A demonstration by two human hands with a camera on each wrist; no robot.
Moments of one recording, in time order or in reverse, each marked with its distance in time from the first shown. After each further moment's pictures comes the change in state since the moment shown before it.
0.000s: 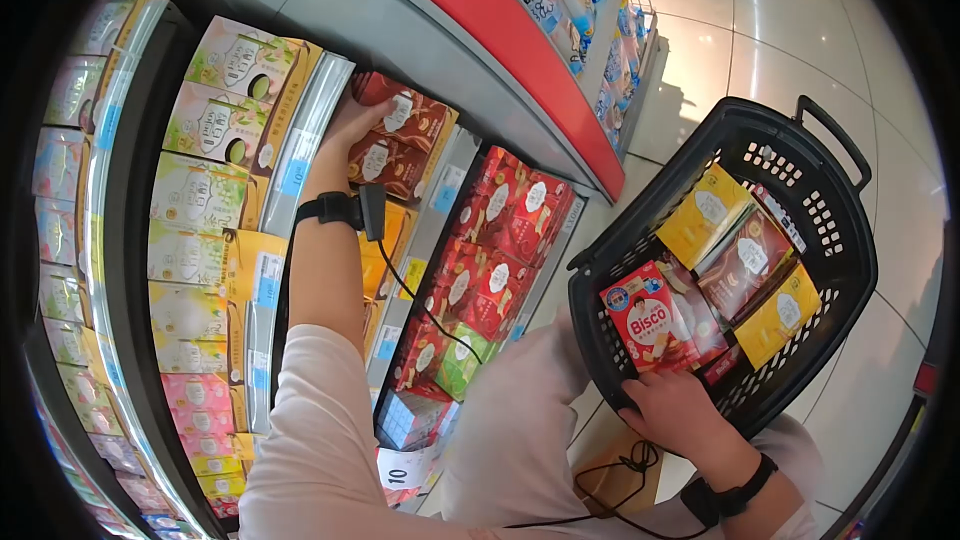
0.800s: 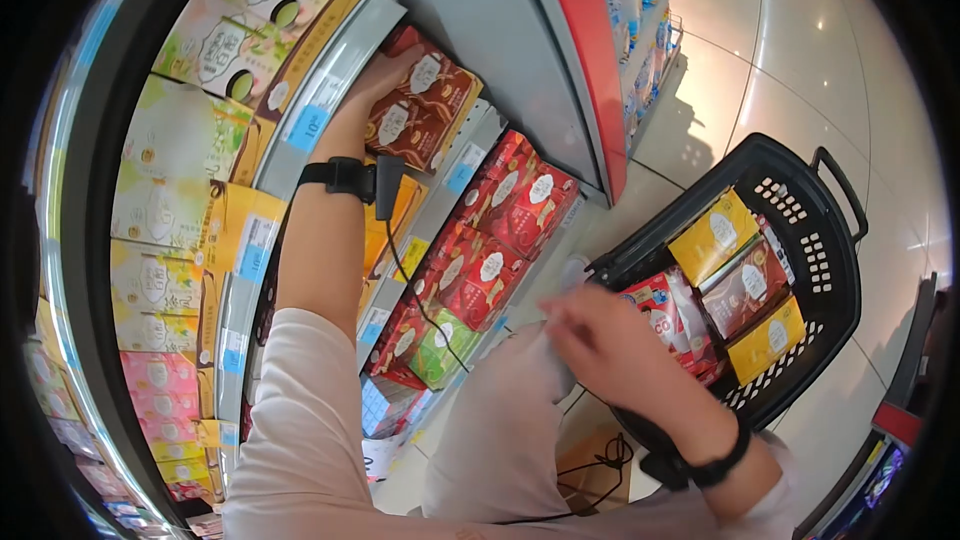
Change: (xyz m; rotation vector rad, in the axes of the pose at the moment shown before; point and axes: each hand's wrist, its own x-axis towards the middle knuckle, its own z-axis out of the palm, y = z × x) left_hand -0.013 0.000 -0.003 -0.263 0.124 0.072; right_hand 0.122 -0.068 -0.066 0.634 0.177 -0.036
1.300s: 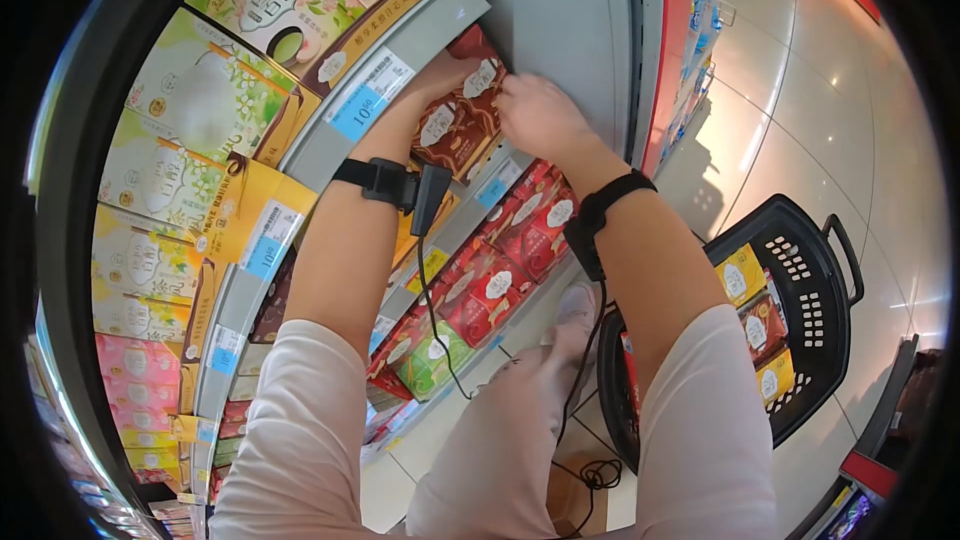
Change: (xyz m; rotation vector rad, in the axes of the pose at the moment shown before) left_hand 0.008 -0.016 0.016 -0.023 -0.013 0.006; right_hand 0.311 0.051 0.009 -0.947 0.196 -0.735
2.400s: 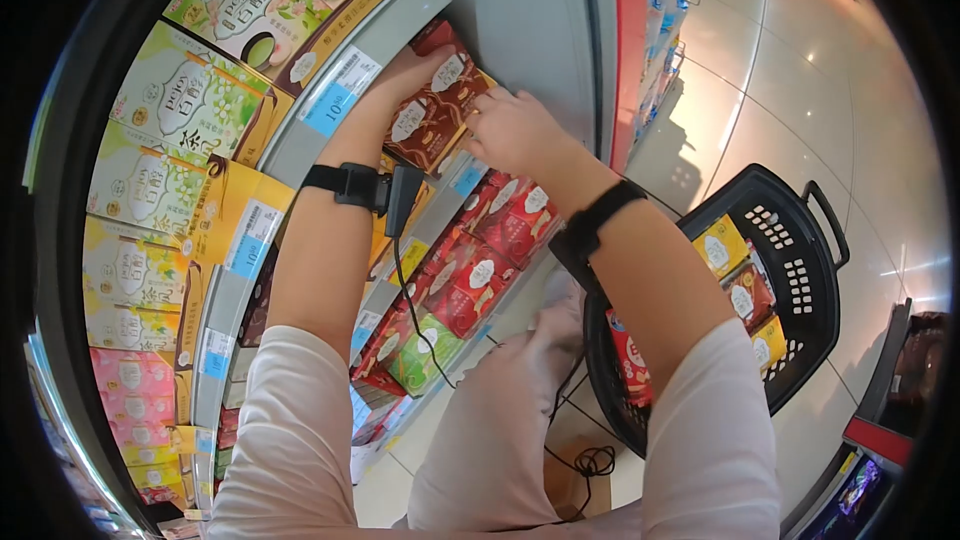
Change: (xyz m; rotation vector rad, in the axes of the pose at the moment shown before) left_hand -0.016 0.010 -0.006 -0.113 0.058 0.039; right_hand -0.024 -0.037 -0.032 -0.018 -0.171 0.110
